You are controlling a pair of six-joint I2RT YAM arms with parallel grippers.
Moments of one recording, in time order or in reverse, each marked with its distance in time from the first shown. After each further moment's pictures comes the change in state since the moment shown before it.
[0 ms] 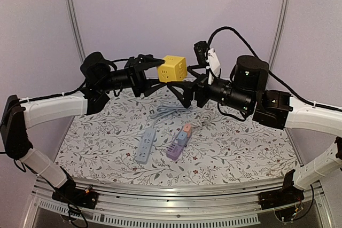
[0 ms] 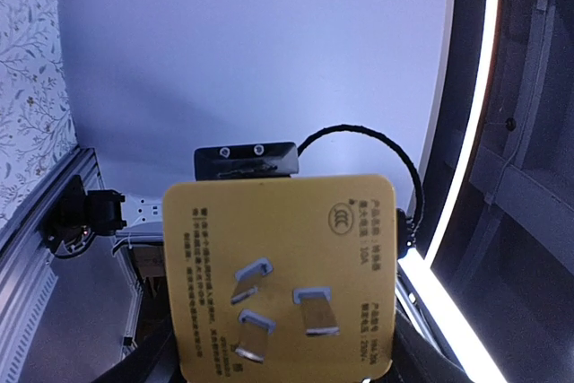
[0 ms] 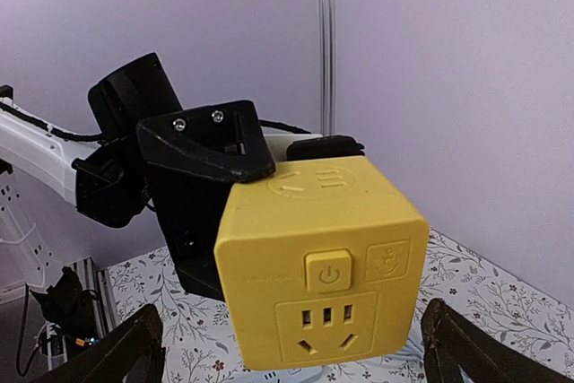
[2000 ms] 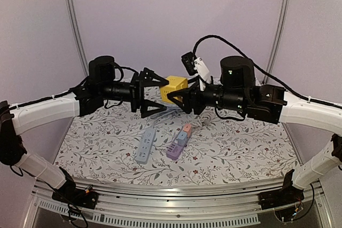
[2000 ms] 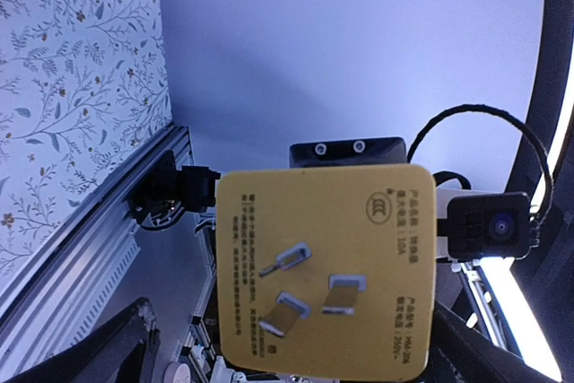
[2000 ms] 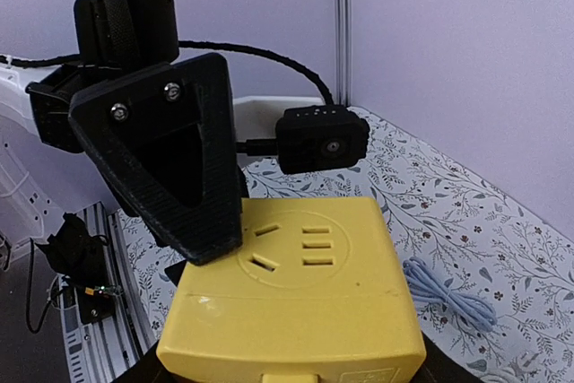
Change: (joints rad) left arm -0.037 -0.084 -0.006 -0.517 0.015 0.384; right arm -0.011 0.064 0.089 -0.227 -0.071 0.055
